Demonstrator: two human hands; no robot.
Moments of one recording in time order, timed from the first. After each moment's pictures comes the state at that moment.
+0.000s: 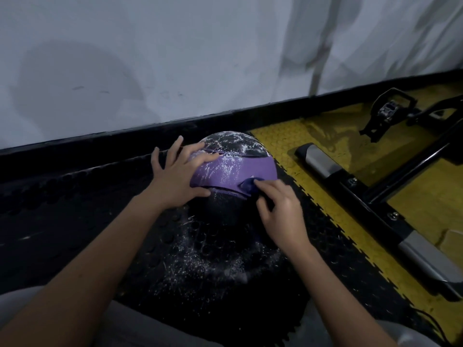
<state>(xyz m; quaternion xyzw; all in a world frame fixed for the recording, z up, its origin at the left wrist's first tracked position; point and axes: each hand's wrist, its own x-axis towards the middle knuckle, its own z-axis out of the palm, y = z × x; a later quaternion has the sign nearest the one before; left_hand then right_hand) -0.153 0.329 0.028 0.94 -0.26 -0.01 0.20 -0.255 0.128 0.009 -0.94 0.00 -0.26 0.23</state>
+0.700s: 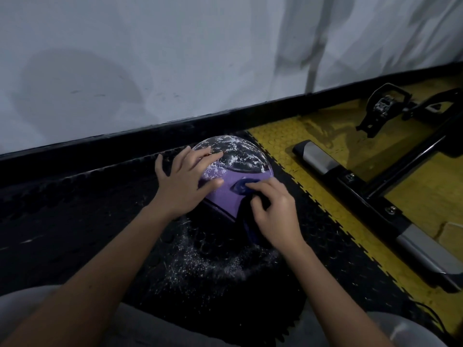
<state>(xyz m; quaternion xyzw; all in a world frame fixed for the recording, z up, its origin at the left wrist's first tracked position) -0.166 0.312 0.019 0.93 -0.25 0.04 0.25 -0.259 0.138 0.012 -0.91 0.00 -0.27 0.32</state>
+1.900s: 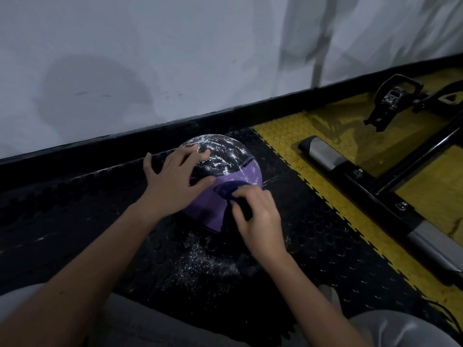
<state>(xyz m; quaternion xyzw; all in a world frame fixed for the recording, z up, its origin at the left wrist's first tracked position) -0.175 0.329 0.034 0.95 -0.20 0.05 0.22 -0.270 0.172 -0.008 -0.89 -0.02 -0.32 0.33</state>
